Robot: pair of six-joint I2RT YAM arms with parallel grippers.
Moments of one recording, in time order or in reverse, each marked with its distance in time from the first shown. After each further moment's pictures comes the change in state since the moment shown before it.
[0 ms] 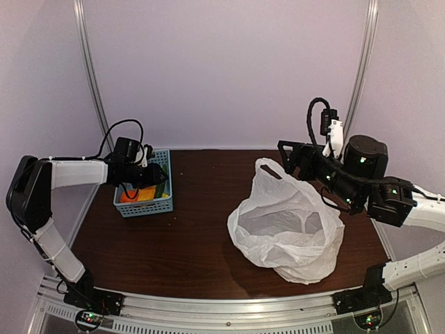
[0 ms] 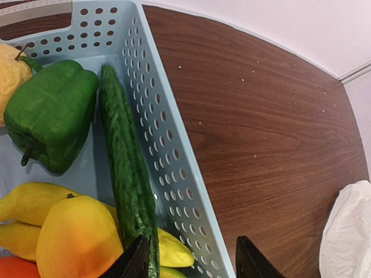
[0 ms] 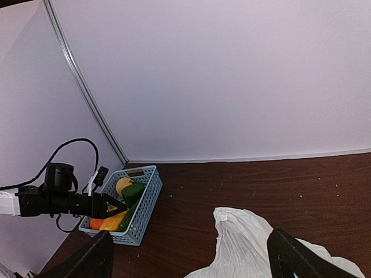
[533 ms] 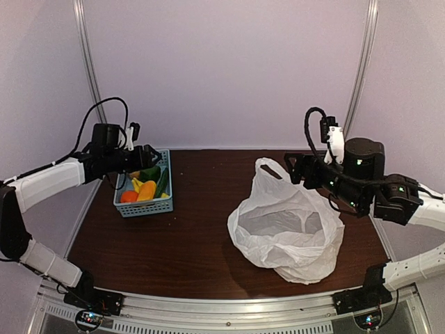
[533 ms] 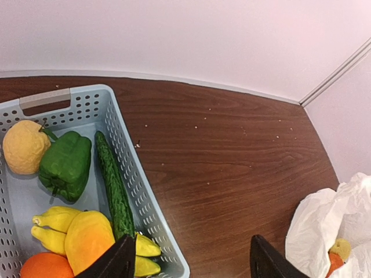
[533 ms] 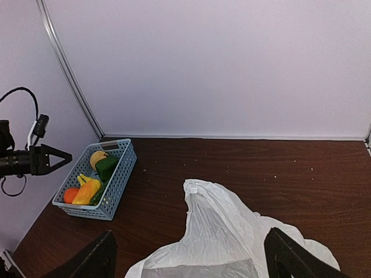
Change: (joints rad) left arm 0.000 -0.243 -0.002 -0.039 0.002 0.034; right arm 0.000 -0.024 0.021 -0.189 0.037 0.010
